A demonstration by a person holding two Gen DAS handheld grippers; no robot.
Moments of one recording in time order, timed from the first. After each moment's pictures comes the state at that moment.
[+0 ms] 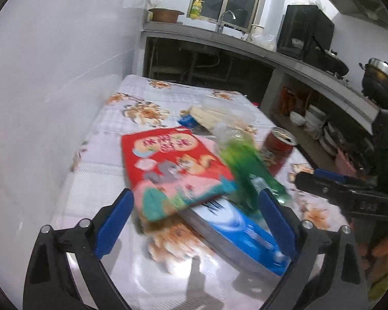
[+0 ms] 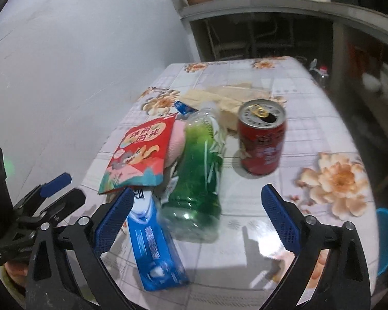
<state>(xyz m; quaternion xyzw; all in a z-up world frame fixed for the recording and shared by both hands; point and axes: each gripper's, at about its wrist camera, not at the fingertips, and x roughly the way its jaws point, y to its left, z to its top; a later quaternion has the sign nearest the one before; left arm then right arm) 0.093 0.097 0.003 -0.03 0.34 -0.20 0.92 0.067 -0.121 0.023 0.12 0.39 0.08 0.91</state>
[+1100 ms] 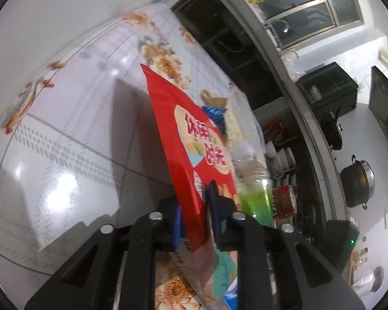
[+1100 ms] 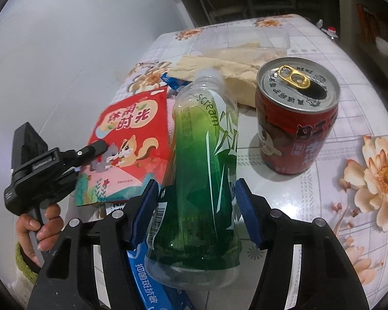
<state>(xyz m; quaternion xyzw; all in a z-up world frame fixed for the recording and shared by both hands) 0.225 0.150 -0.065 -0.32 0.46 -0.26 0.79 0.134 -0.111 -0.022 0.17 0.47 0.09 0.86</state>
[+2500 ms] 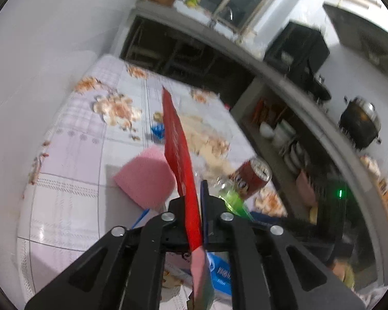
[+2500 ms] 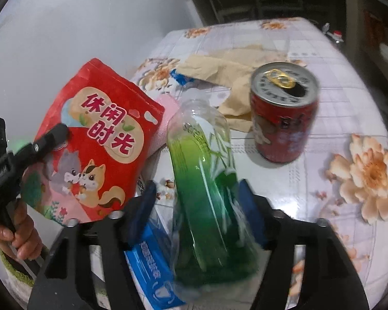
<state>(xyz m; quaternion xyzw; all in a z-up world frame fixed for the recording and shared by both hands) 0.162 0.104 0.021 -0.13 0.40 -0.29 0.86 0.123 -0.115 -0.011 0.15 0.48 0.11 0.86</state>
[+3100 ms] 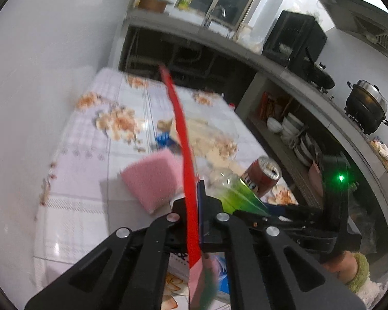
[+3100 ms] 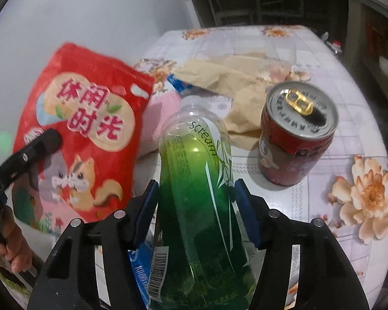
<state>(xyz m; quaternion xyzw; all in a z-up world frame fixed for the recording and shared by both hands) 0.160 0.102 0.038 -0.08 0.36 -0.28 0.89 0.143 -0.099 -0.008 0.12 0.47 0.09 0.87</state>
